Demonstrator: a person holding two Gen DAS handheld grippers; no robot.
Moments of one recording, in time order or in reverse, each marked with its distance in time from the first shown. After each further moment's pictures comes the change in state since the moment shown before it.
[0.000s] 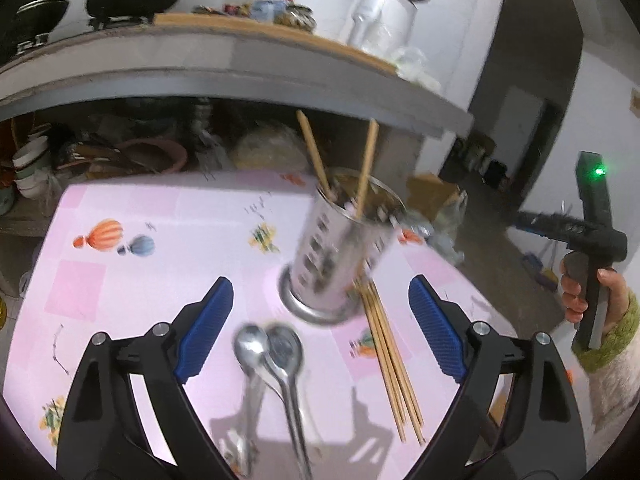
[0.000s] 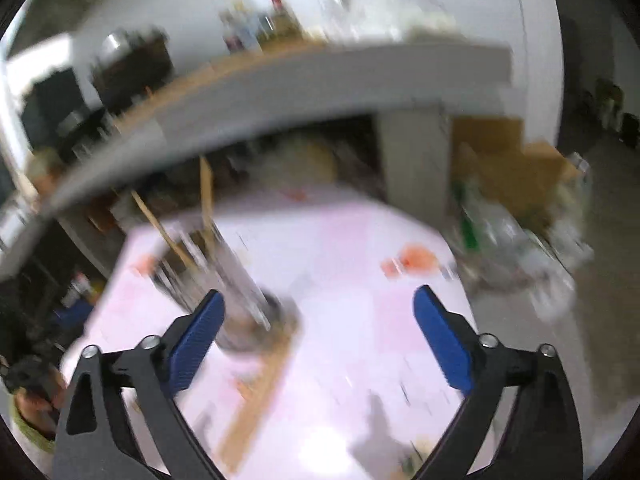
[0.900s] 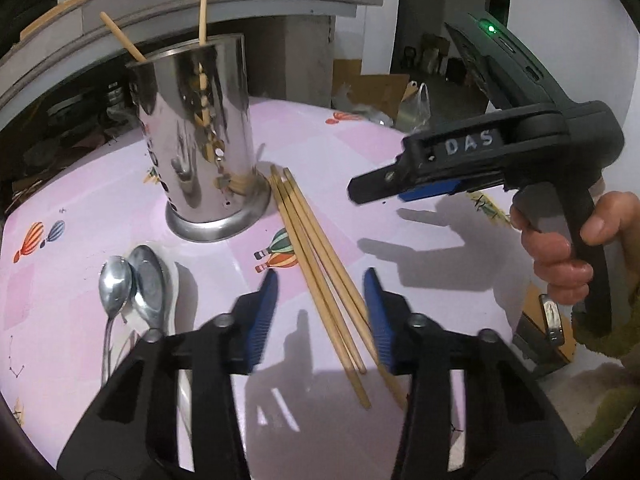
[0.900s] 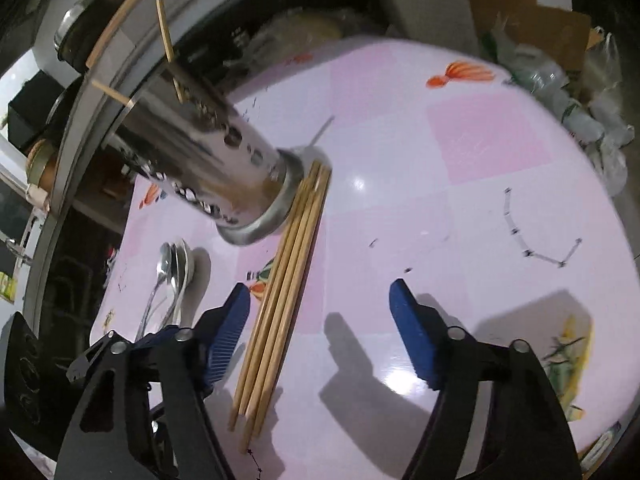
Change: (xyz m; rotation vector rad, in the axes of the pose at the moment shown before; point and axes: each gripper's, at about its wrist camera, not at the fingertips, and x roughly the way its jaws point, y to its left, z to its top) left arm 0.096 -0.093 -0.099 0.321 0.218 -0.028; right arm 0.101 0.021 -0.096 0.185 0.259 0.251
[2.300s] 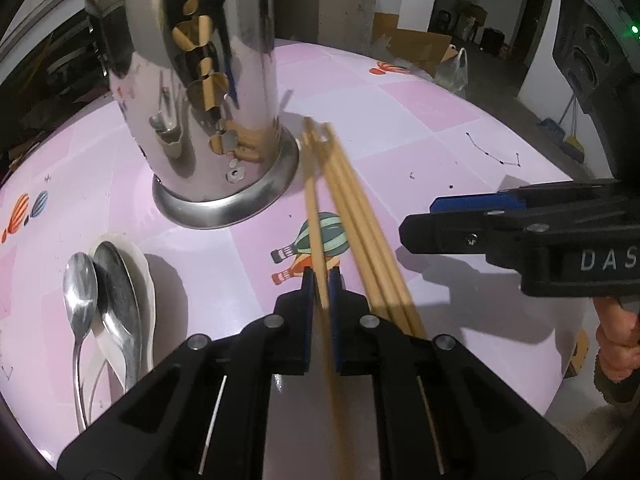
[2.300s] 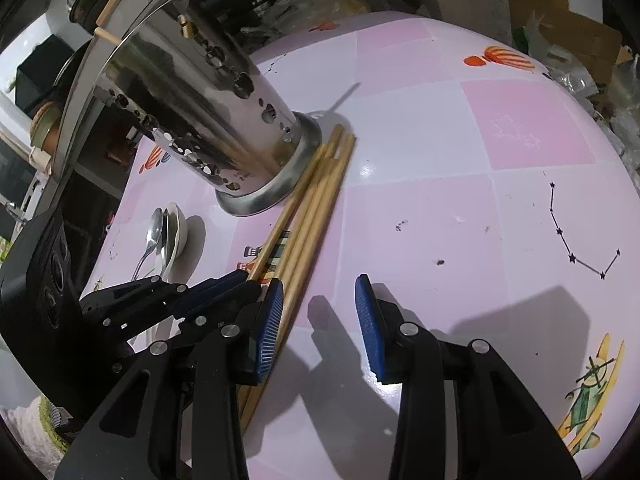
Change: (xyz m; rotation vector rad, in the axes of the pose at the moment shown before) left arm 0.088 0.021 0.023 -0.090 0.169 0.059; right arm 0.026 0.010 -0.003 -0.105 0.047 0.005
